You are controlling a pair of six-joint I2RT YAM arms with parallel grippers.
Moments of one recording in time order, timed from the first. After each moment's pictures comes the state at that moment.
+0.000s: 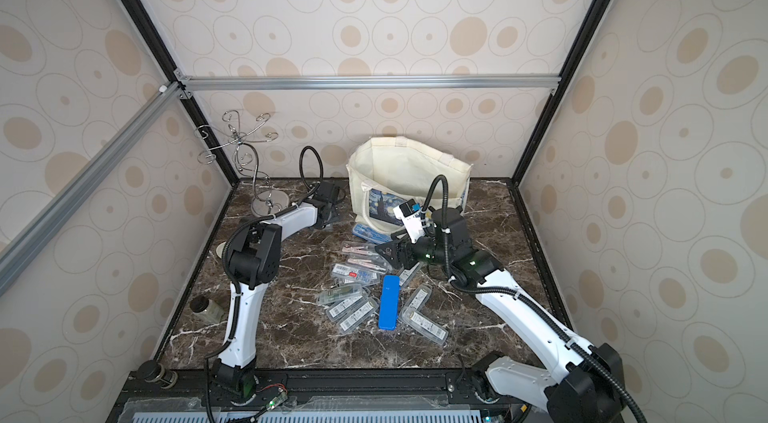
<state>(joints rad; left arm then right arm) -0.33 2.30 1.72 -0.47 -0.42 -0.67 0.52 1.14 0.94 -0.24 -0.52 0.17</state>
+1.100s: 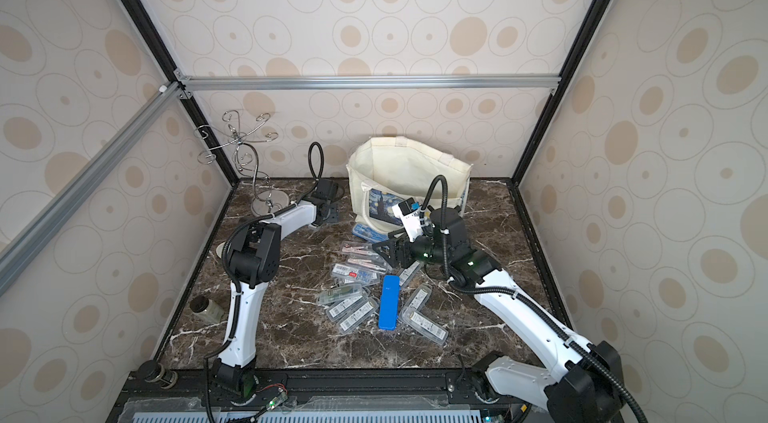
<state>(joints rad) -0.32 2.33 1.80 -0.47 -0.38 -0.32 0.53 1.14 0.94 -0.21 -0.52 0.22</state>
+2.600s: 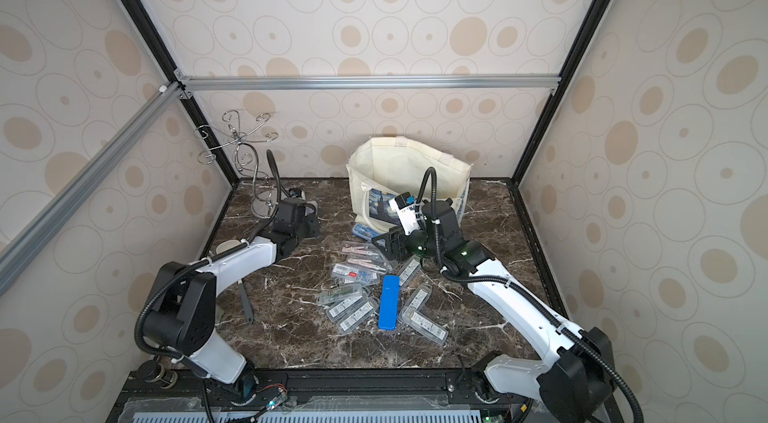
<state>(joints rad) -0.33 1.59 0.99 -0.02 -0.22 -0.32 0.55 1.23 1.05 -0.30 -0.40 0.22</state>
